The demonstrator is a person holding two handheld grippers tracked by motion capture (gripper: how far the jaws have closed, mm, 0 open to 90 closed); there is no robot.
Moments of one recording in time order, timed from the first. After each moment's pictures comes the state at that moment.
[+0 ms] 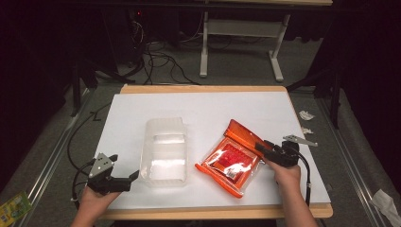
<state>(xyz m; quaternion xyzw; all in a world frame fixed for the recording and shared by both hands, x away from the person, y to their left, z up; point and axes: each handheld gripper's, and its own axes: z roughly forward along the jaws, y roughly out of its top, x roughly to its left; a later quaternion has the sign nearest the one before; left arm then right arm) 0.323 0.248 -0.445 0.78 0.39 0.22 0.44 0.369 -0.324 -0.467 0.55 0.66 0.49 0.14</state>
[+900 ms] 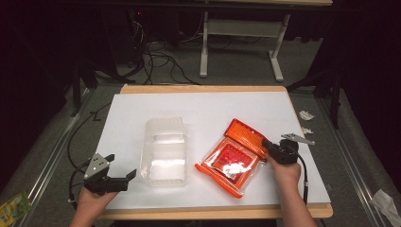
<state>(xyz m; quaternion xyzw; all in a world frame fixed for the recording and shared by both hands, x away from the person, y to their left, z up) 0.320 0.256 -0.442 0.76 0.40 0.22 0.45 0.376 -0.323 -0.468 0.58 0.65 0.44 0.20</state>
